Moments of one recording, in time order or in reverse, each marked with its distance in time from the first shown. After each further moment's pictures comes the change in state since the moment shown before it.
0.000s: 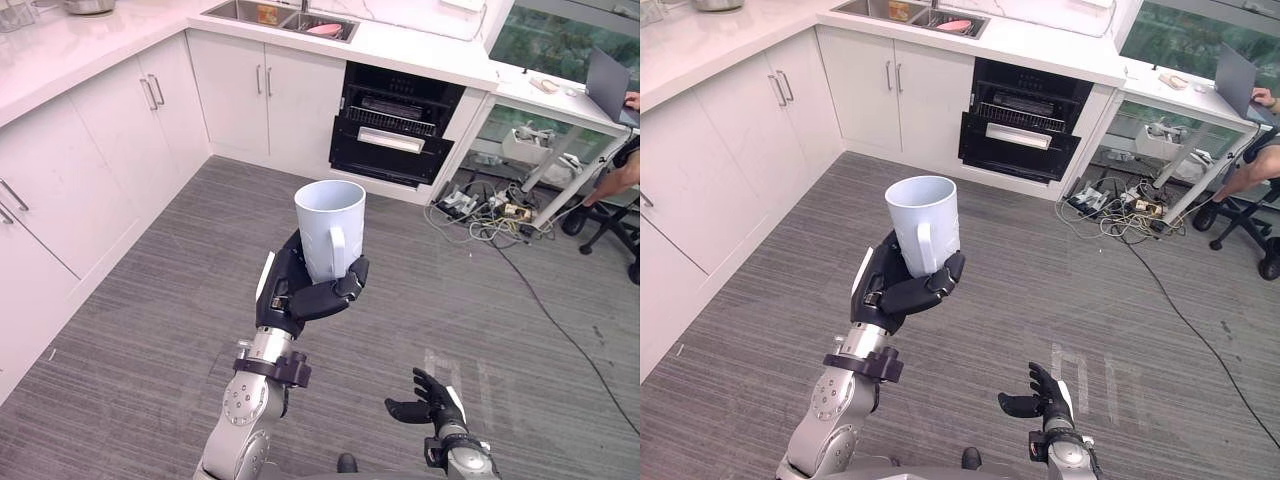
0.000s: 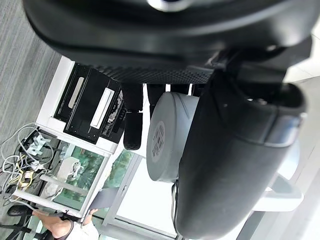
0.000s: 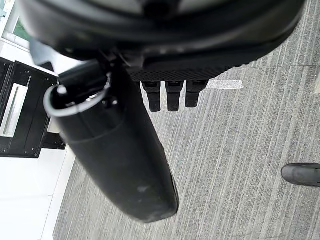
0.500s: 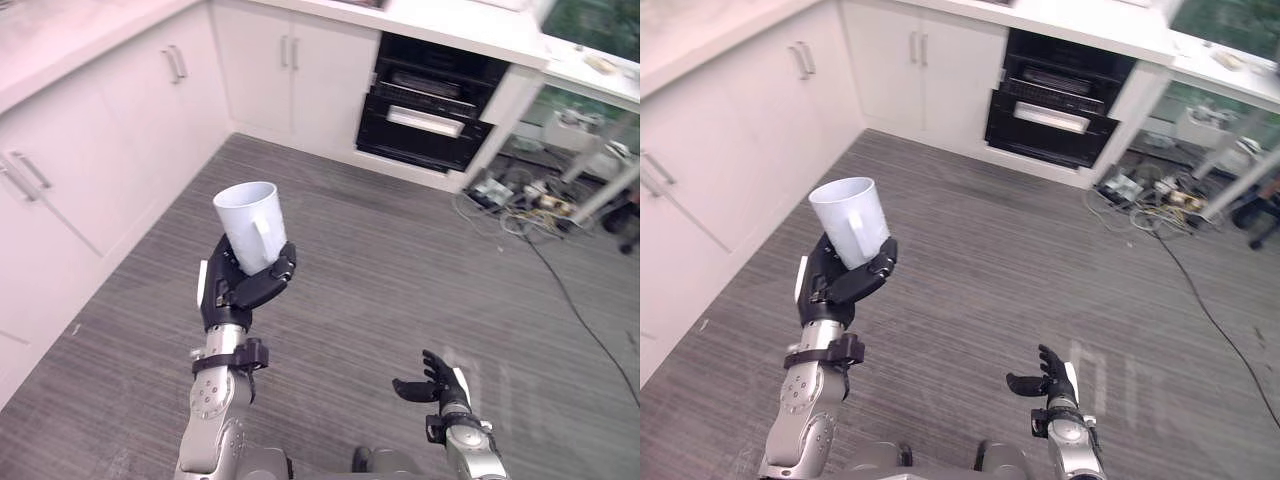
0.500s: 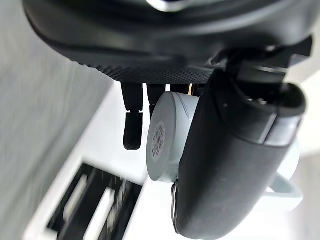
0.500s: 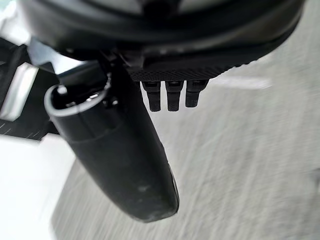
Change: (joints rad) left arm 0.053 -0.033 0.284 0.051 0.024 0.008 0.114; right arm -0.106 -0.004 -0.031 -0.019 -0.049 0.016 -0.068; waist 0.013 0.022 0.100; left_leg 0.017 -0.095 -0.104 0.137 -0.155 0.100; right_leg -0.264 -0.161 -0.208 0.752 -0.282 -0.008
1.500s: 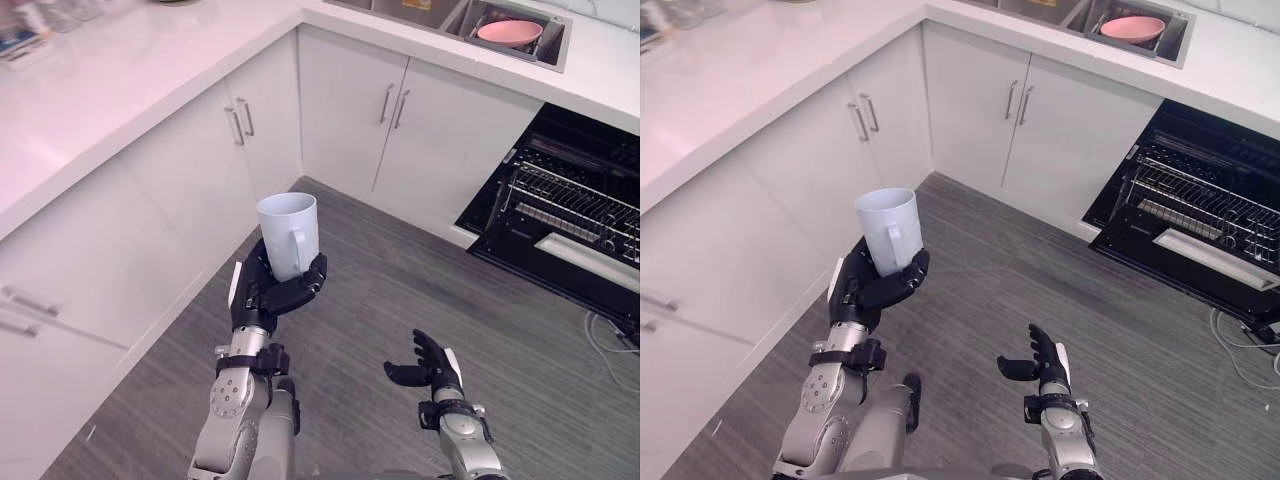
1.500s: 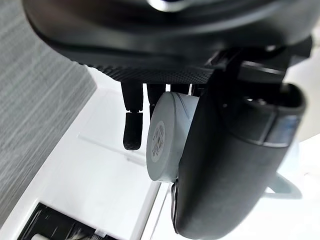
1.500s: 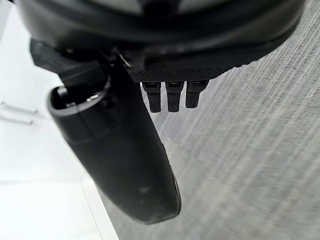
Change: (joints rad) left arm -0.053 0.048 -0.150 0.053 0.021 0.025 -0.056; right arm -0.004 0.047 0.033 -0.095 -0.005 -0.002 -0.006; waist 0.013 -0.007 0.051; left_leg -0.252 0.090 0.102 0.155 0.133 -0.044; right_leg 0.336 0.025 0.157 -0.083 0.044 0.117
